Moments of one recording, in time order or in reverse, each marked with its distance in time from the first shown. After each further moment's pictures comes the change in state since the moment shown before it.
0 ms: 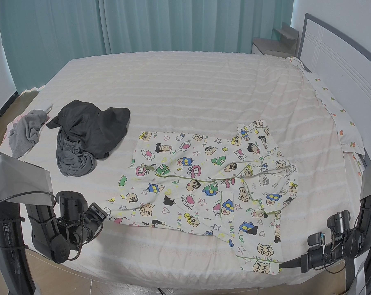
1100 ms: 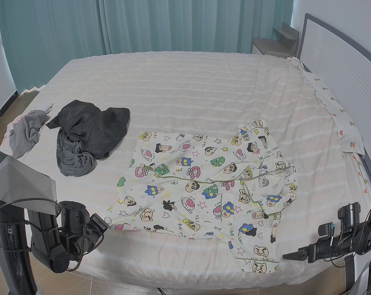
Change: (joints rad) left arm -0.053 0.016 0.115 -0.074 0.046 0.003; right arm -0.052 -0.157 -0.004 0.063 -0.169 0.039
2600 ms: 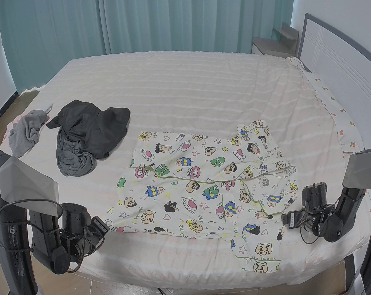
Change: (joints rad) left arm -0.003 0.019 0.011 -0.008 -0.003 0.008; right arm 0.272 0.153 -0.407 -0.009 -0.985 0.166
